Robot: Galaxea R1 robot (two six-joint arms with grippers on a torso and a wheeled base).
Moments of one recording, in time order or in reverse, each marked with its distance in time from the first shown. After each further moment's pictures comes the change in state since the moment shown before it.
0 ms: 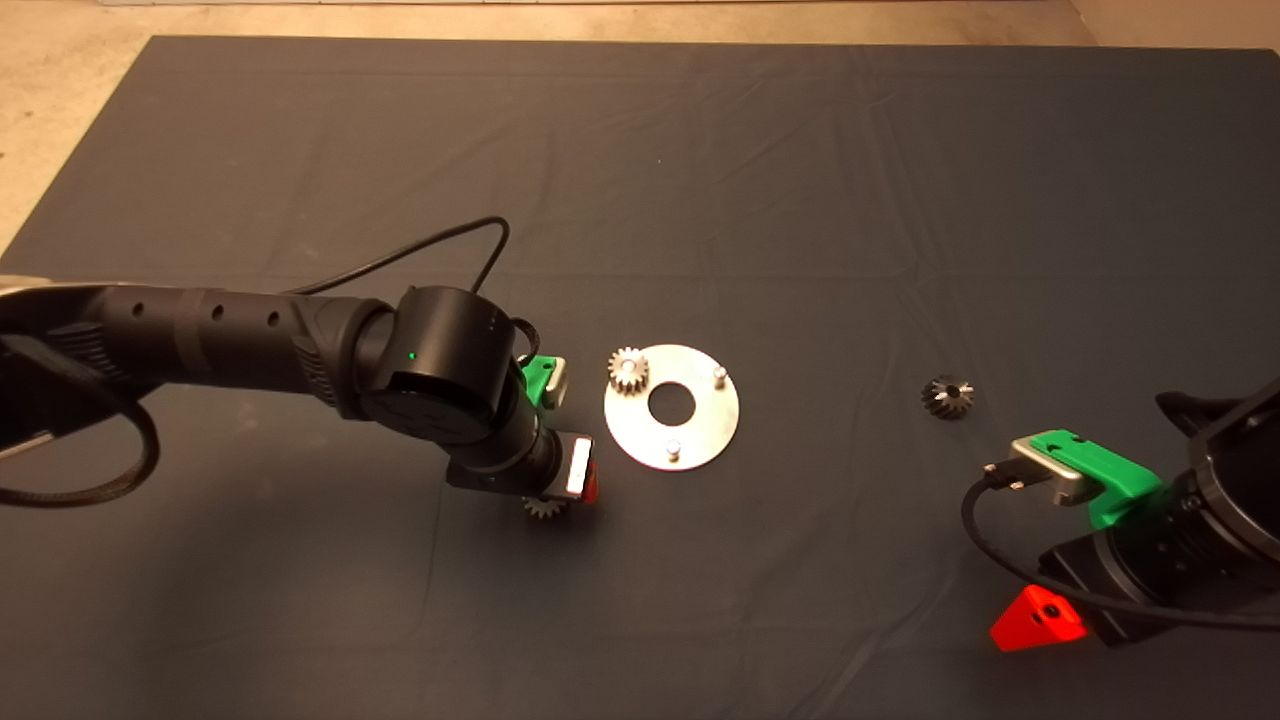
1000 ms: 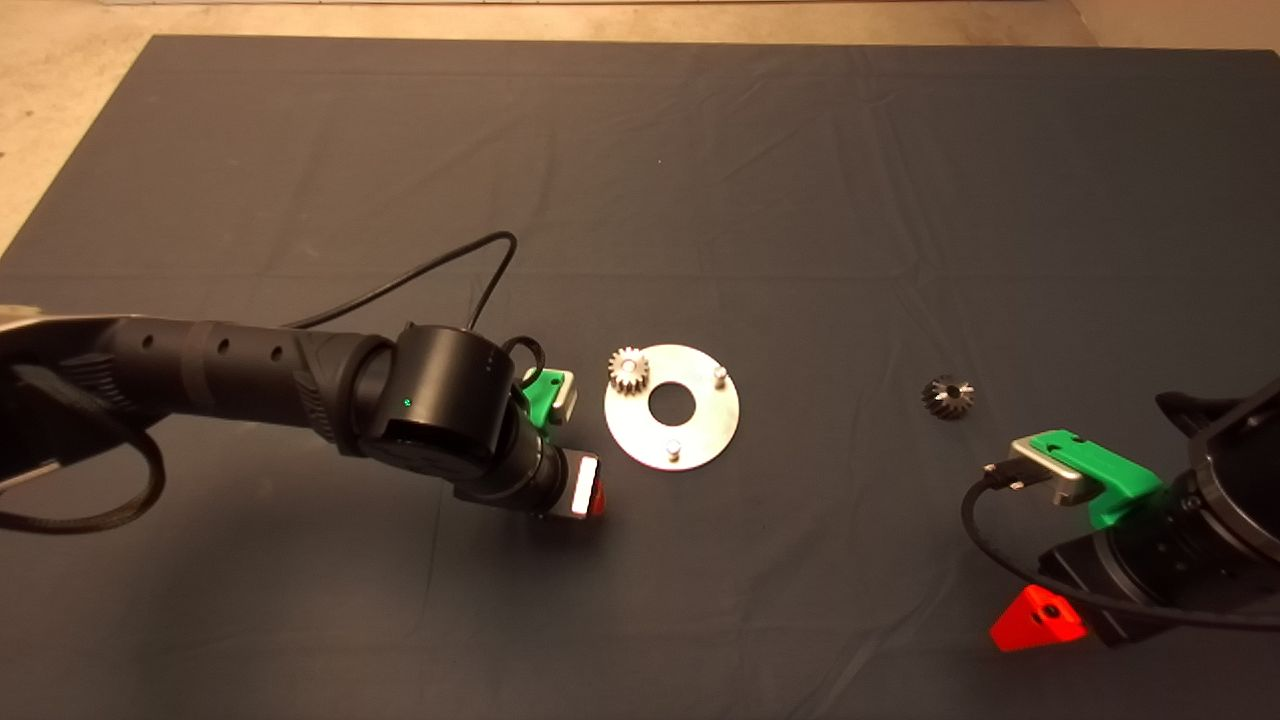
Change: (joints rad) left arm 0.056 -0.002 0.047 0.111 0.000 0.008; right arm 0.000 0.000 0.000 0.000 0.000 0.000
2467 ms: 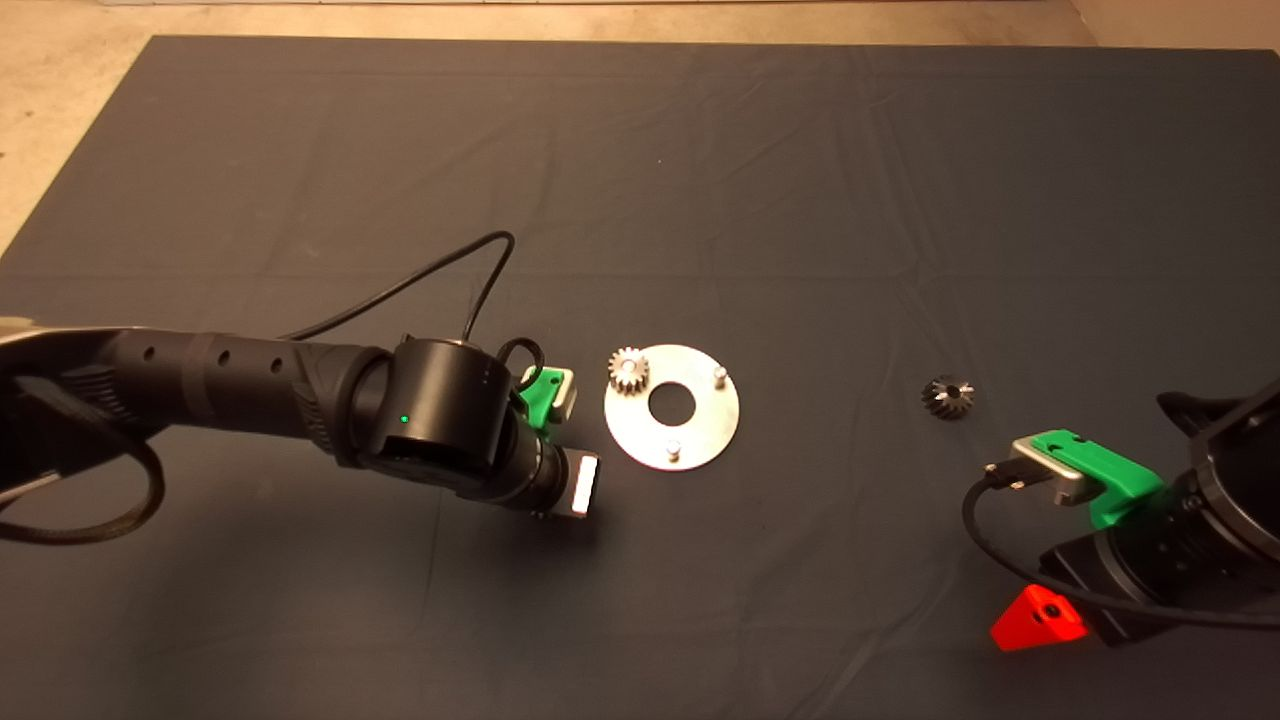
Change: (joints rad) left arm 0.023 -0.005 0.014 0.050 0.002 0.000; right arm 0.000 -0.002 0.000 0.000 0.000 0.000
